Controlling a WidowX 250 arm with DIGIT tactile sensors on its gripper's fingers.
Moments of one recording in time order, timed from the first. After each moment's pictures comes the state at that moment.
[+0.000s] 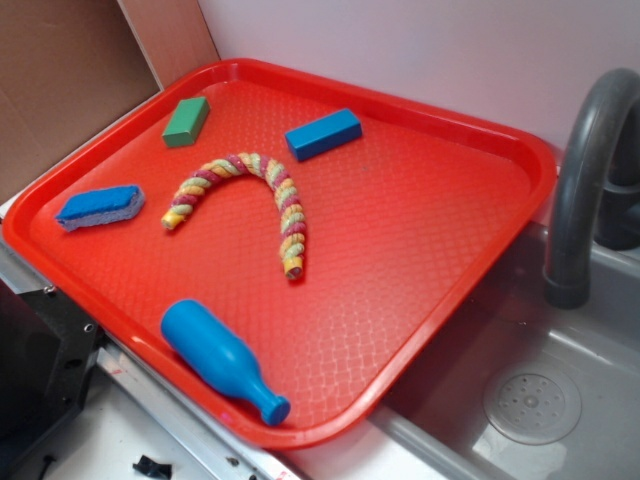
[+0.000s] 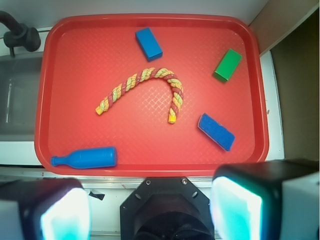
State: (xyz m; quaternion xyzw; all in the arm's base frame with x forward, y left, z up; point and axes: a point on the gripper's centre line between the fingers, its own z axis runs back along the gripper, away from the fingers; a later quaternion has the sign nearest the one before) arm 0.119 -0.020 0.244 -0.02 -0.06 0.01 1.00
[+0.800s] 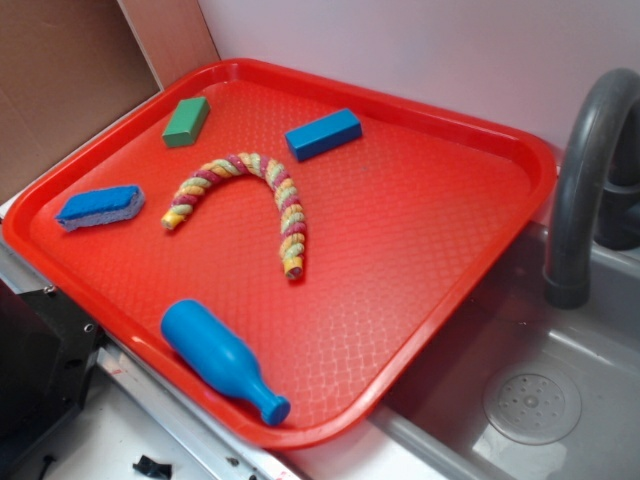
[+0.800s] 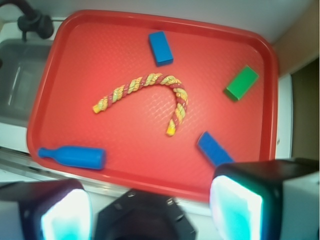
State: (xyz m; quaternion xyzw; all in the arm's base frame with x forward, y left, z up) arm 0.136 0.017 0.215 -0.03 -0.07 -0.10 0.99
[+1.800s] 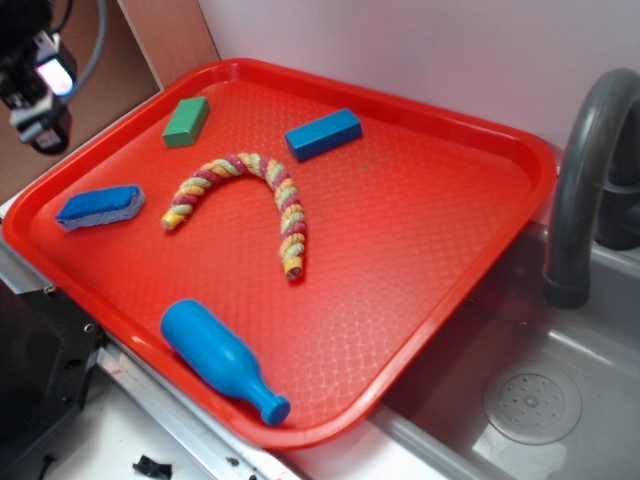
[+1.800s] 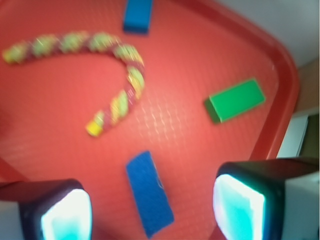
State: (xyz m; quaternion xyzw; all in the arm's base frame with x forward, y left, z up) arm 0.166 0.085 0.104 0.02 -0.06 -0.27 0.96
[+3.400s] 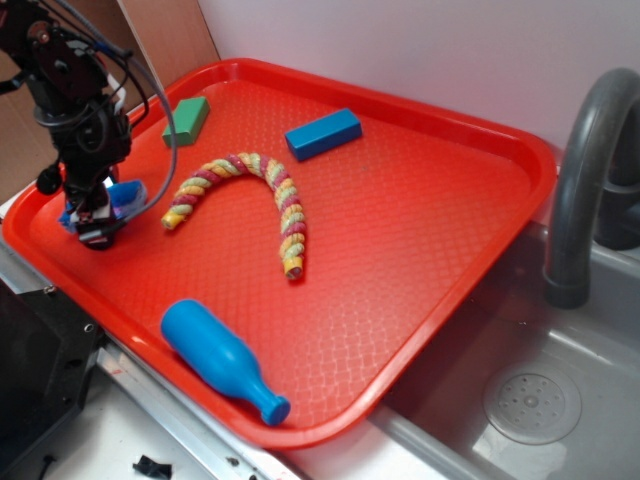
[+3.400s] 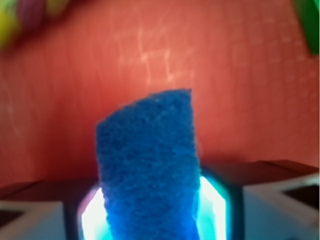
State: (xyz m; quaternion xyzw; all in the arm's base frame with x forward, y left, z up) arm 0.160 0.089 0.027 0.08 0.05 -0.27 0.96
